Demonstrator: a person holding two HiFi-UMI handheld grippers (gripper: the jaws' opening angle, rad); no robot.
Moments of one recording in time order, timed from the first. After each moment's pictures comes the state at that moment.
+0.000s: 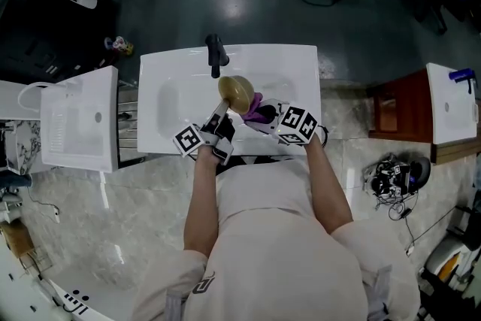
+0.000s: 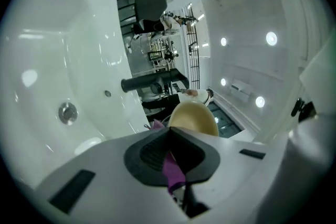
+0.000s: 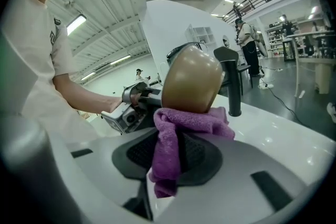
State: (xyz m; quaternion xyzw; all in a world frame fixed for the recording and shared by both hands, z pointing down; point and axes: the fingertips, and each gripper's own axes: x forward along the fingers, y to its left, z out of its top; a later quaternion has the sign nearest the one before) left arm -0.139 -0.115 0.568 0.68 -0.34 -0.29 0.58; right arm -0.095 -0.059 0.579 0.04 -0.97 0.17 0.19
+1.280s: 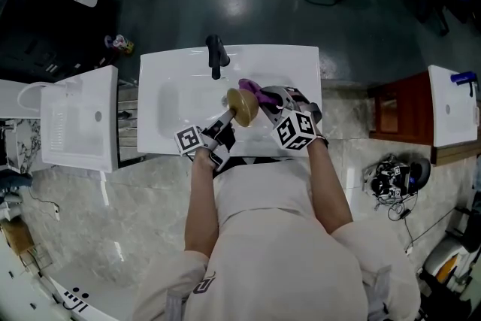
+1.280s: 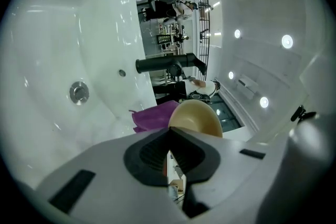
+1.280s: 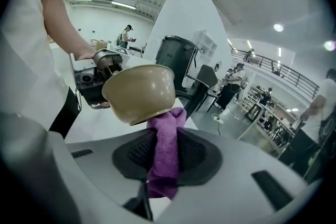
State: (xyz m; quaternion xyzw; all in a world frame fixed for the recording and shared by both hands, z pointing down) left arm -0.122 -0.092 0.597 0.67 -0.29 -0.23 0.64; right arm -0.055 -0.122 0.578 0.22 -0.91 -0.14 0.33
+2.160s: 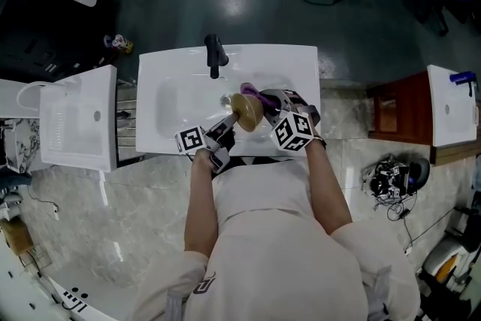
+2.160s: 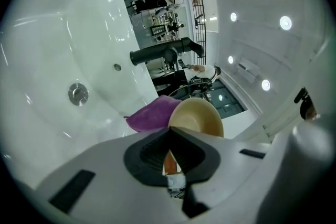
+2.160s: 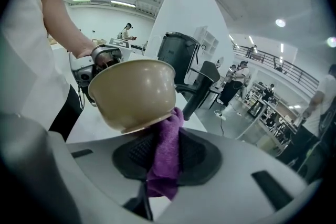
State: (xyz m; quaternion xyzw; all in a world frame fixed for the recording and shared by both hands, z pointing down) left arm -0.103 -0.081 0.597 0.71 -0.26 -0.19 0.63; right arm -0.056 -0.115 0.594 0.21 -0.91 -0.13 0.34
